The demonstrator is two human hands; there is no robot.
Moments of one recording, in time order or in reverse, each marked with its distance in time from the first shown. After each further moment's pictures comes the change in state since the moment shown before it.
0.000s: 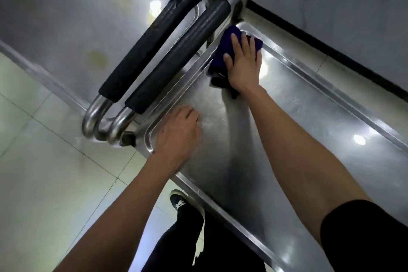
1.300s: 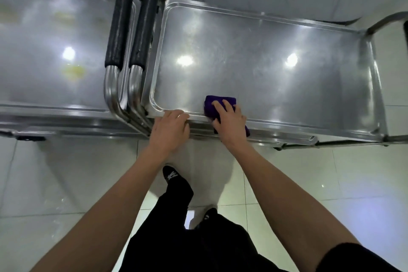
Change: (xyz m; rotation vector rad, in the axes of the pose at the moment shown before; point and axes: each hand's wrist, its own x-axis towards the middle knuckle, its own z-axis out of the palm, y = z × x) left_hand -0.131 -0.105 -0.017 0.158 -0.215 0.561; right_hand -0.372 -0.108 0.065 -0.153 0.010 0.553
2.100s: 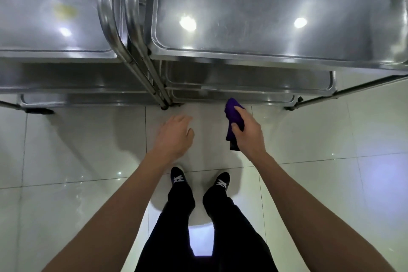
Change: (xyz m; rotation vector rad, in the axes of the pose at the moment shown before) left_hand -0.135 -0.031 0.111 -0.093 -0.176 -0.036; right_hand -0.182 0.023 0.103 0.675 0.066 0.178
